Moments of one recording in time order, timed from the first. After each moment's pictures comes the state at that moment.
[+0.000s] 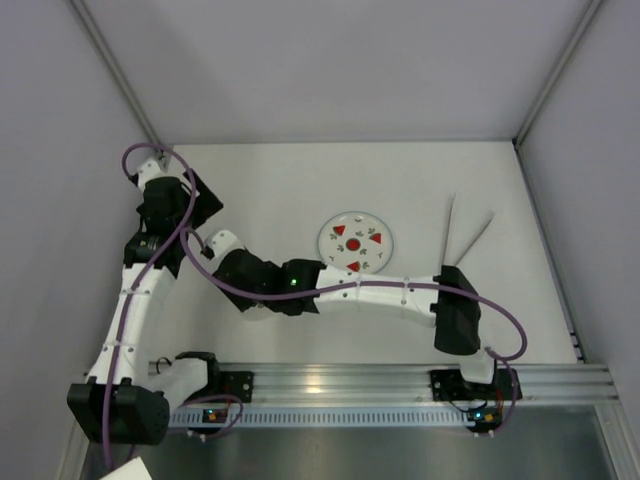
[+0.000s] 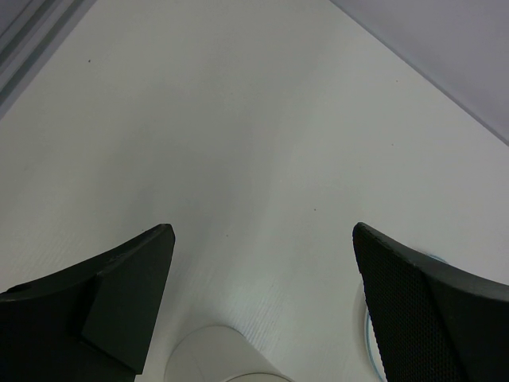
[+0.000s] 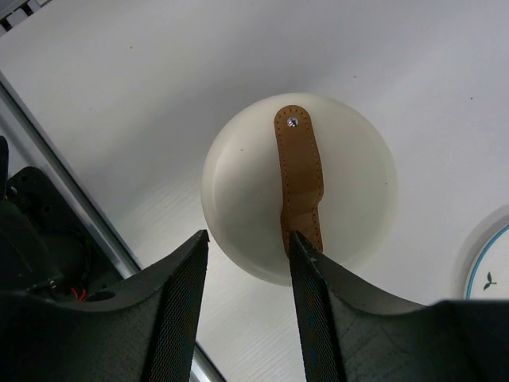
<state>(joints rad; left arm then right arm) -0.03 1.06 1.06 -0.49 -0.23 -0.57 1.36 2.00 1.85 -0.53 0.37 0.27</state>
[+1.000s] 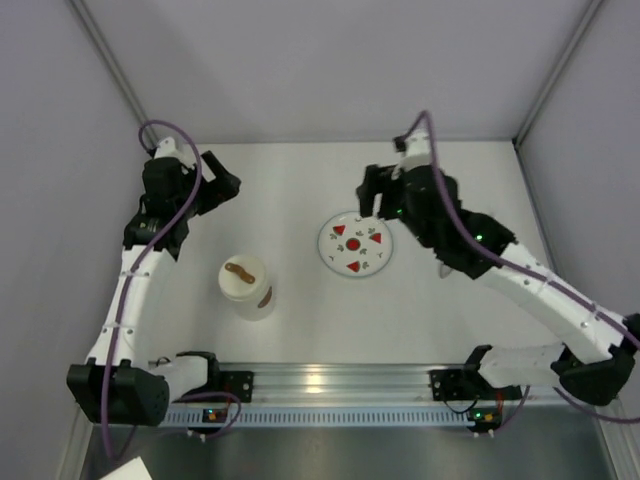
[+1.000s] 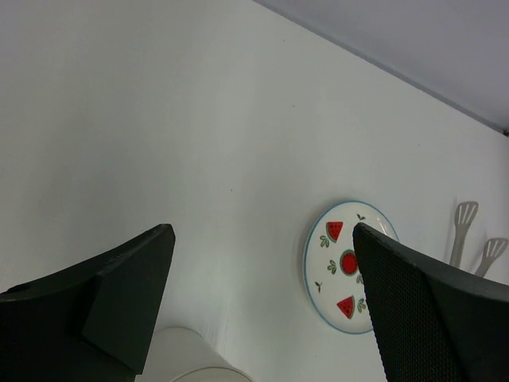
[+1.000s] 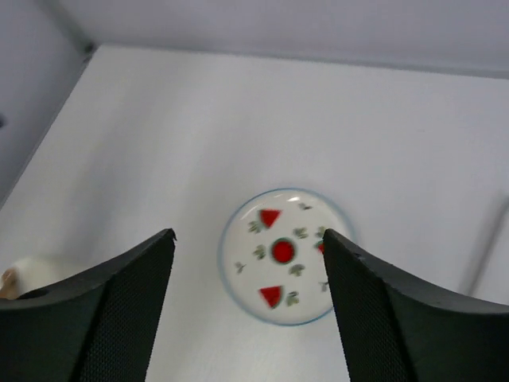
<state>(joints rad) -0.05 1.15 1.18 -0.47 0.06 -0.52 0.96 1.24 1.40 -0.48 0.47 0.31</state>
